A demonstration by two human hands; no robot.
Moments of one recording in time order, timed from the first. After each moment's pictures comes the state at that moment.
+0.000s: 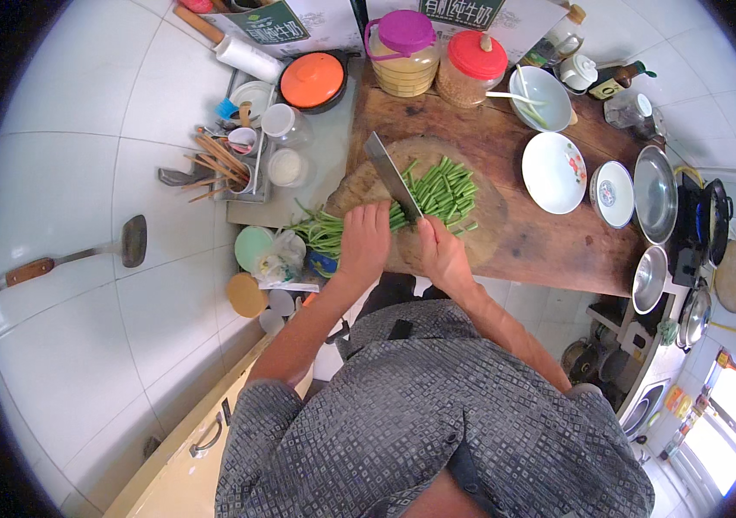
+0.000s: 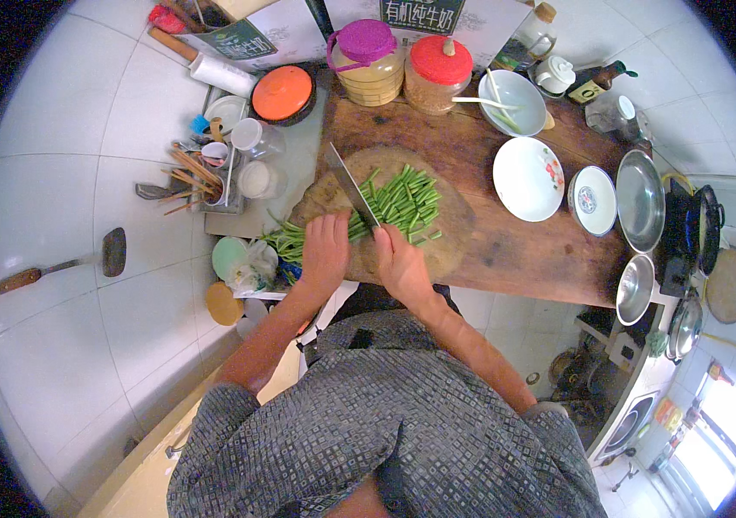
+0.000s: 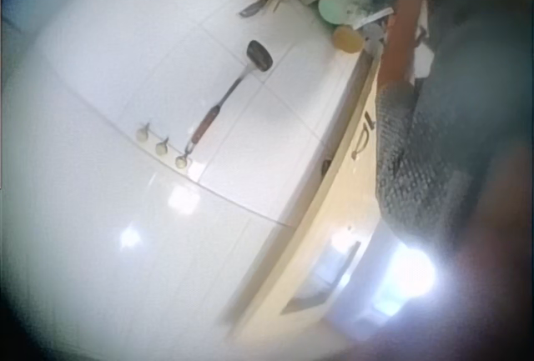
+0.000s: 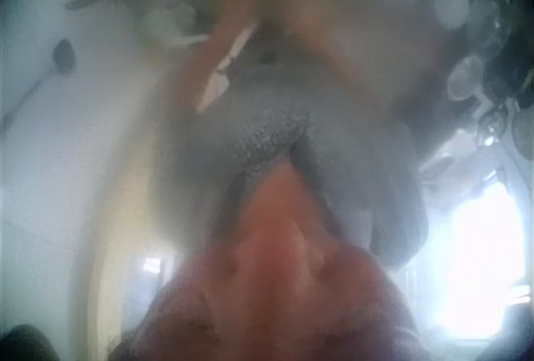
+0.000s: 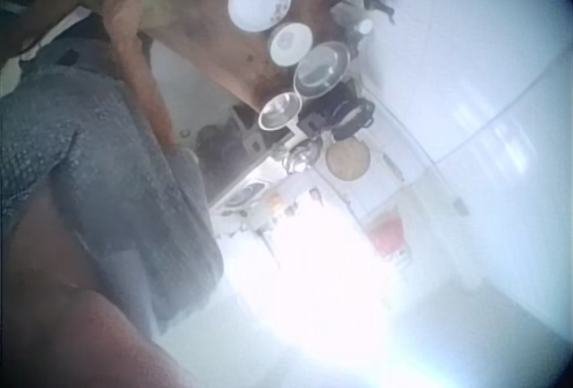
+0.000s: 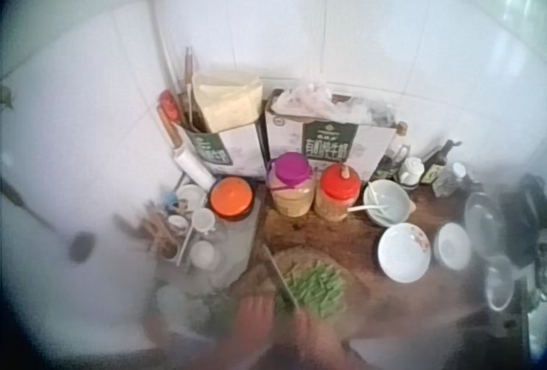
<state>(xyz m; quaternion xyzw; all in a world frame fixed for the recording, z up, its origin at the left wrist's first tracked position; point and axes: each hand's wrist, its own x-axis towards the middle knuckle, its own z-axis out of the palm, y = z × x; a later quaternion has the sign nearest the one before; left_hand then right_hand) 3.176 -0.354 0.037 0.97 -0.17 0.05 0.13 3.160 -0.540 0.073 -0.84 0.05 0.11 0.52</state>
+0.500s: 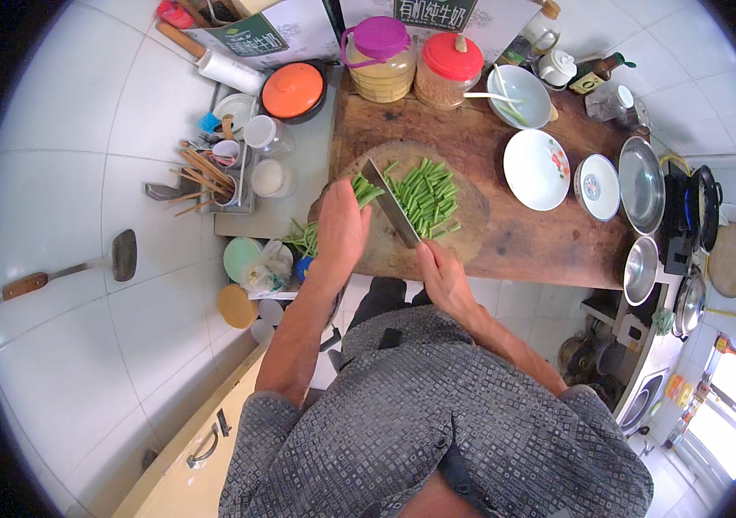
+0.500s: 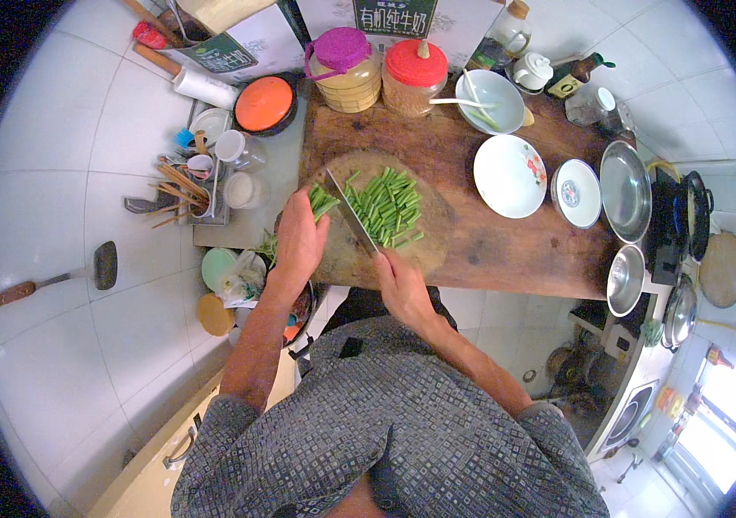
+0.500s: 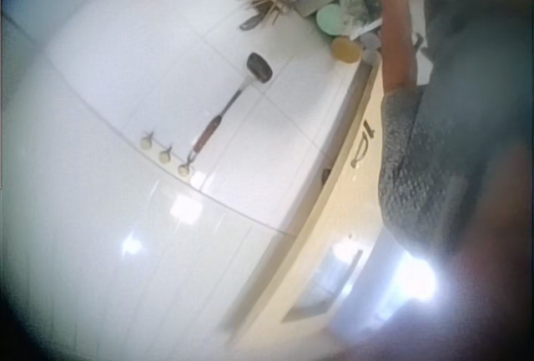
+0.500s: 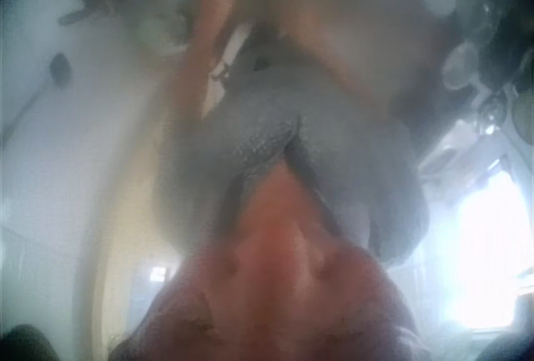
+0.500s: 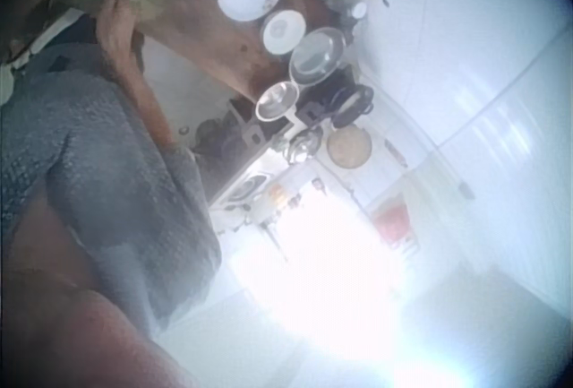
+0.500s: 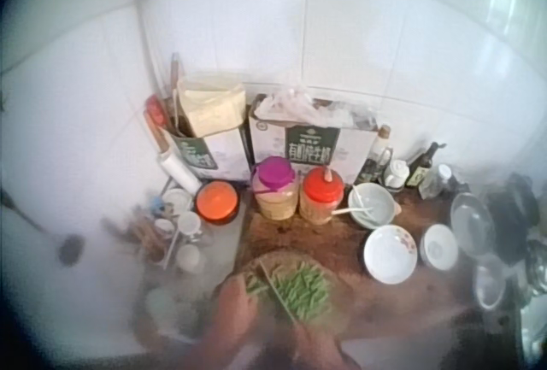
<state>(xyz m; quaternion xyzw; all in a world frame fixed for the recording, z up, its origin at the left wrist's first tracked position) 3.215 -0.360 0.078 0.95 -0.03 0.02 0.30 3.130 -0.572 0.083 -0.81 0.07 0.16 0.56</state>
